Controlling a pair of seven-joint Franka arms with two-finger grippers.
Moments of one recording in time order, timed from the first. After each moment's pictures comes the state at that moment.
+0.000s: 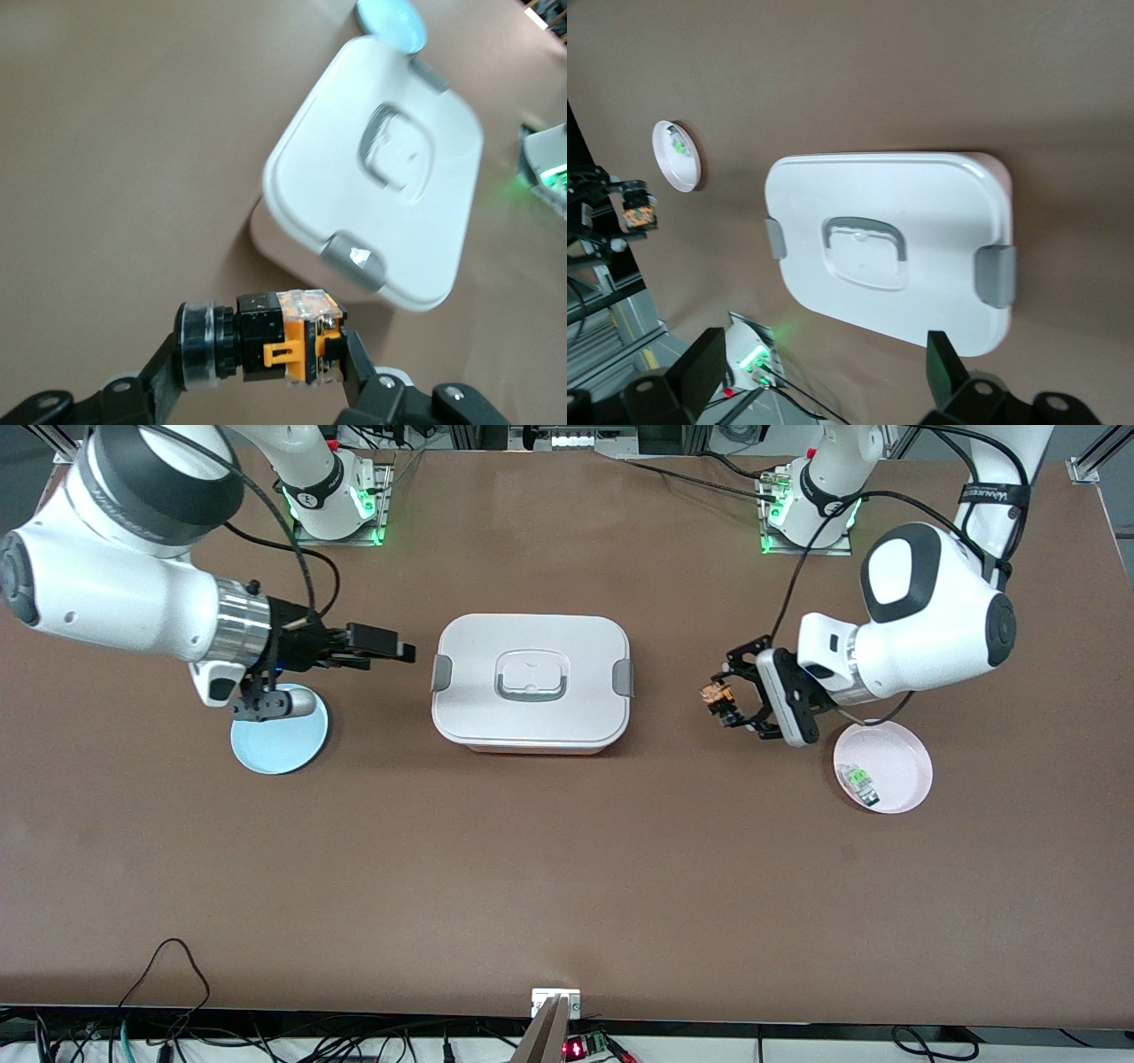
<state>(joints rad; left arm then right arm) 0.17 0.18 -0.50 -1.95 -0.67 2.09 1.04 0.30 0.18 0.00 -1.66 0.68 1.78 0.24</state>
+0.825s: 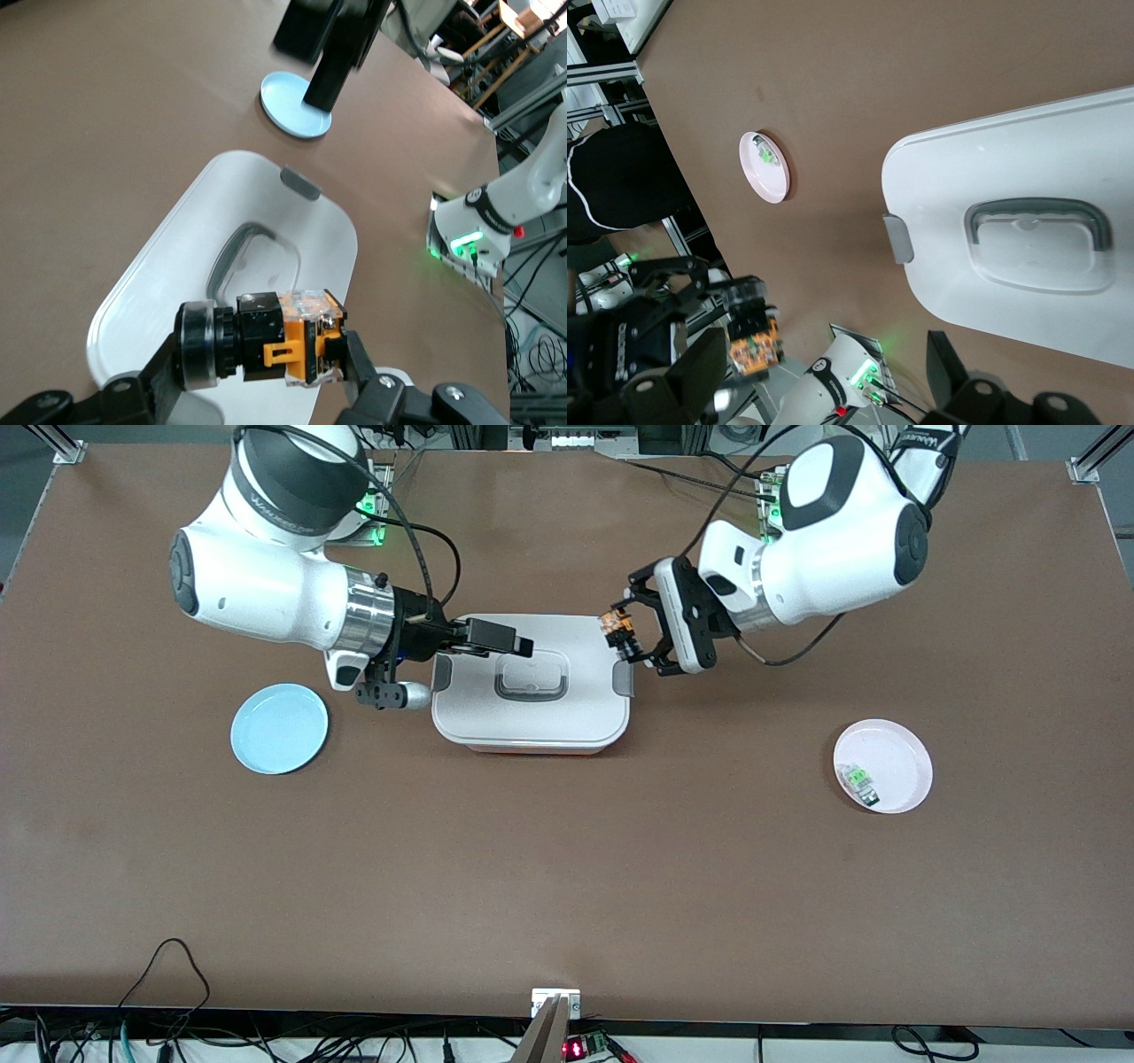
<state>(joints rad) 0.09 0.12 -0.65 -1.88 -0.78 2.14 0.85 0.49 0.24 0.00 -1.65 0.88 2.02 0.42</state>
